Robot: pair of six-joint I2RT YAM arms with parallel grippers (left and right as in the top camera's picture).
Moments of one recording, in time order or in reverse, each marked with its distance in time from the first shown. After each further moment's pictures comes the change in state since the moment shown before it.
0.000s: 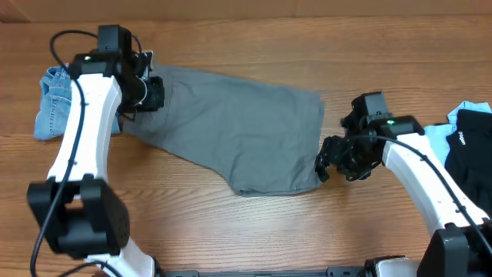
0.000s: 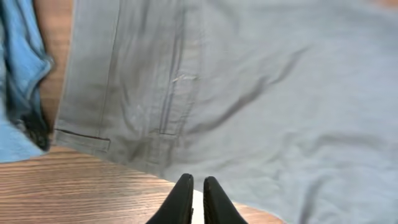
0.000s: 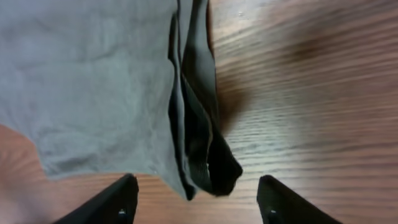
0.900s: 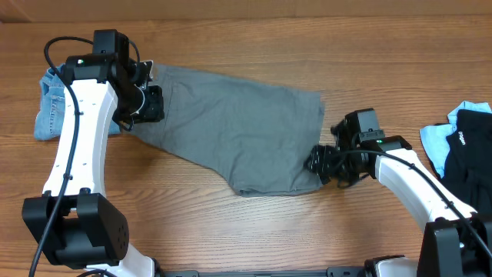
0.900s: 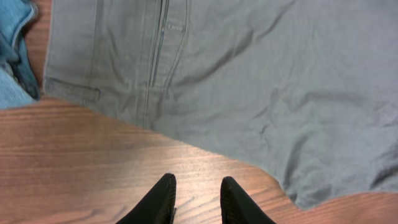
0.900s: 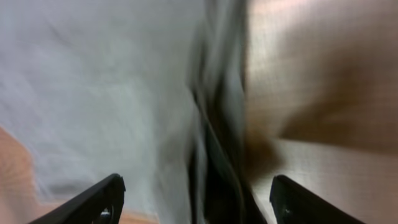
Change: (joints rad) left arm -0.001 -0.055 0.000 -0.149 0.015 0.014; right arm 0.018 0.000 -0.193 0.370 -0.068 -0.011
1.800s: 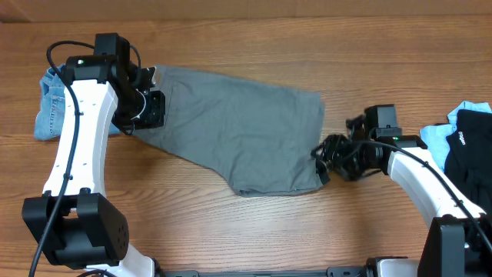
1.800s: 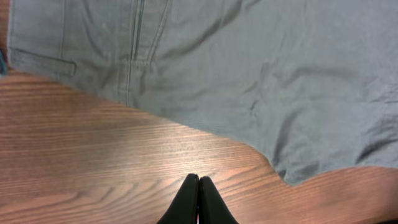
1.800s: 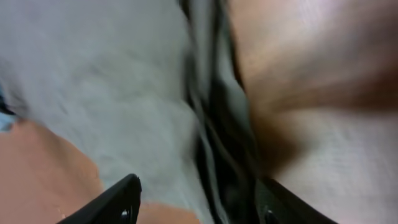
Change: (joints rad) left arm 0.000 0.000 -0.014 -0.074 0.045 0.012; right arm -0.119 0.002 0.008 -0.074 -0.165 0.143
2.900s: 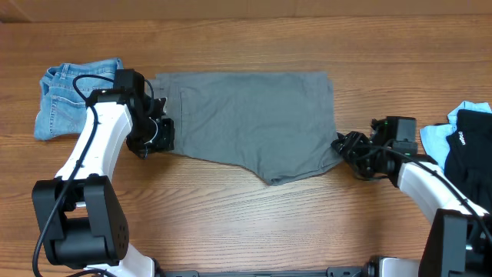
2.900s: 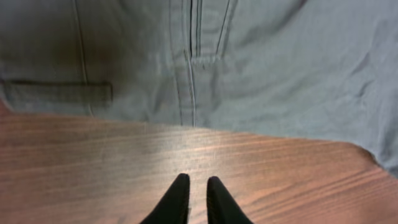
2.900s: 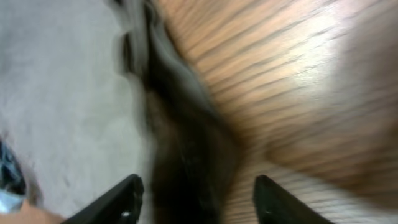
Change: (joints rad) left arm 0.000 0.000 -0.351 0.292 0.007 -0.001; right arm -0.170 0.003 -0.157 0.378 0.067 0.071
